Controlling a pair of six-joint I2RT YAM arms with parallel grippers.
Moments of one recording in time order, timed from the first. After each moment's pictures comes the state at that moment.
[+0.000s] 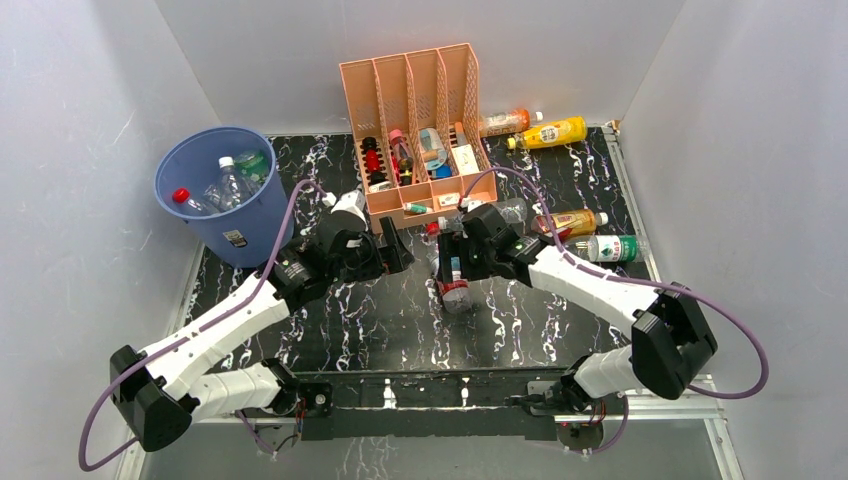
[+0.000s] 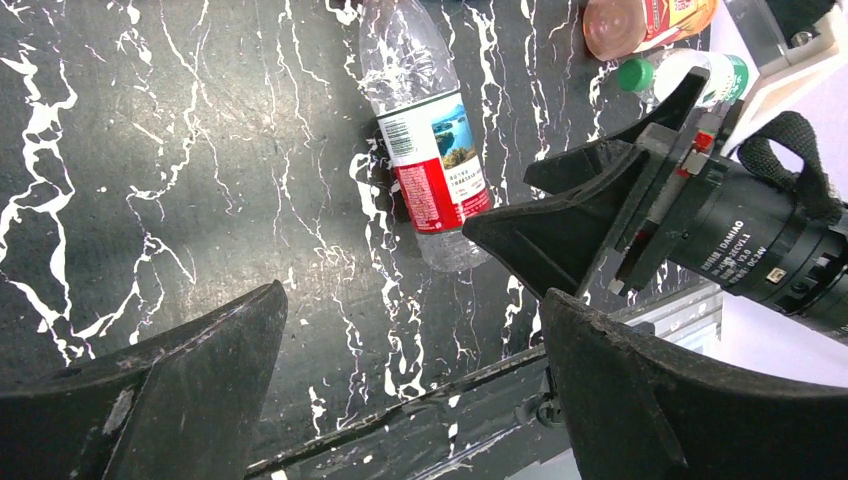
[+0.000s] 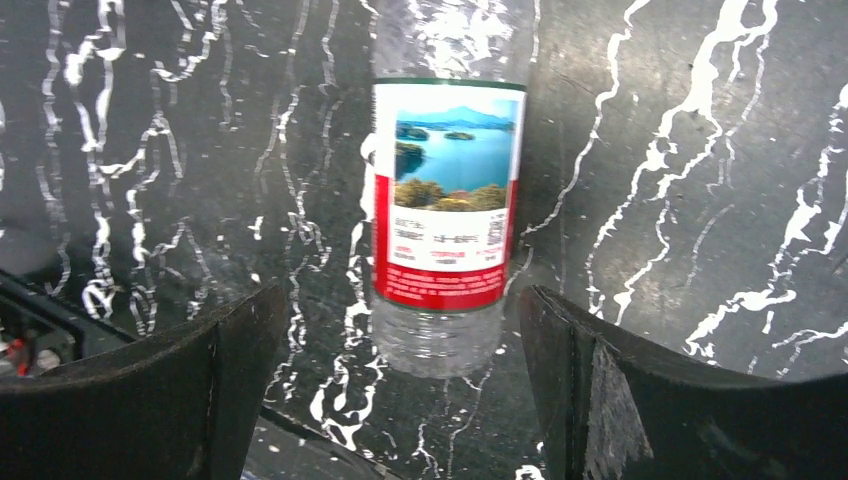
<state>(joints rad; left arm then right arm) -0.78 1.08 0.97 -0.58 -0.13 -0.84 0.77 1.37 0.95 -0.45 -0.03 0.51</state>
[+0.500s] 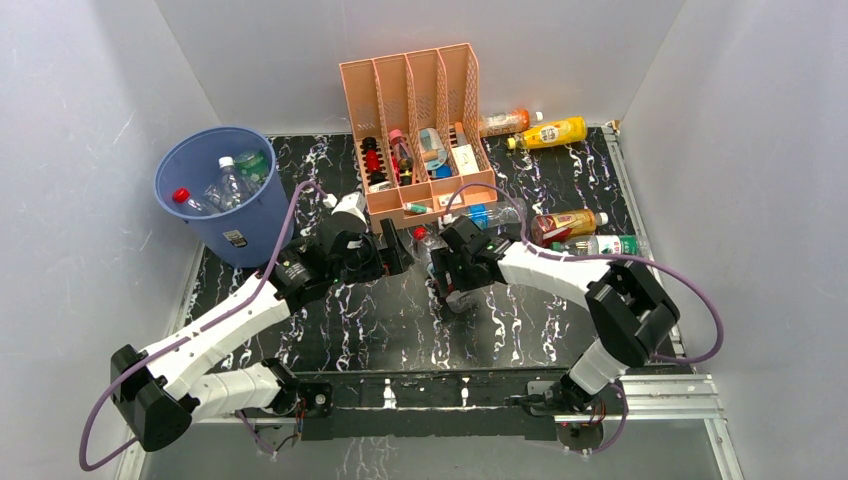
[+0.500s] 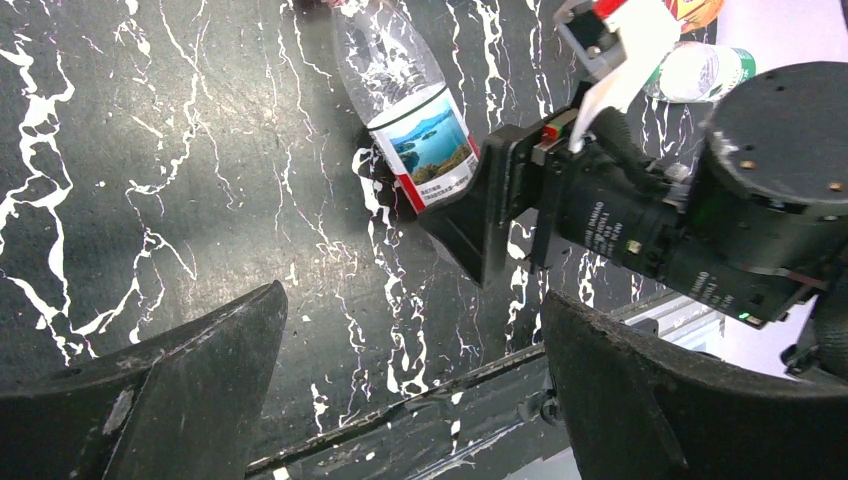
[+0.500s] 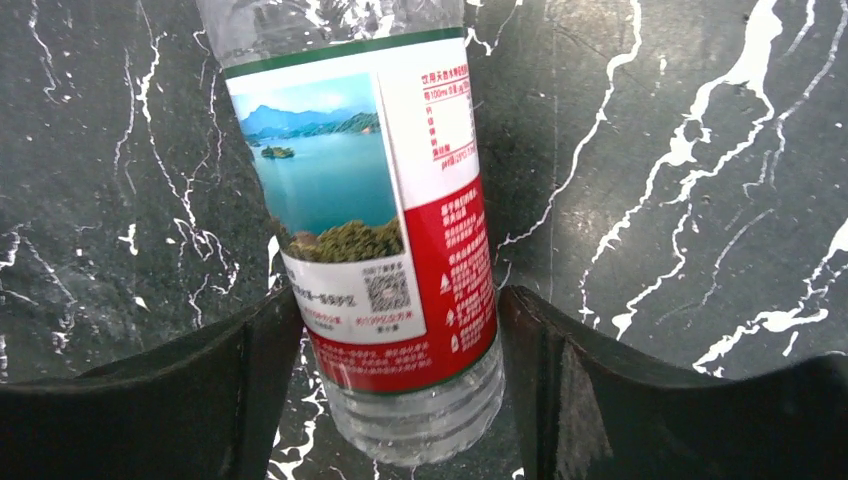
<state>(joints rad) -0.78 1.08 0.95 -0.57 -0.12 -0.84 0.82 1.56 0.96 -0.48 0.06 0.47</state>
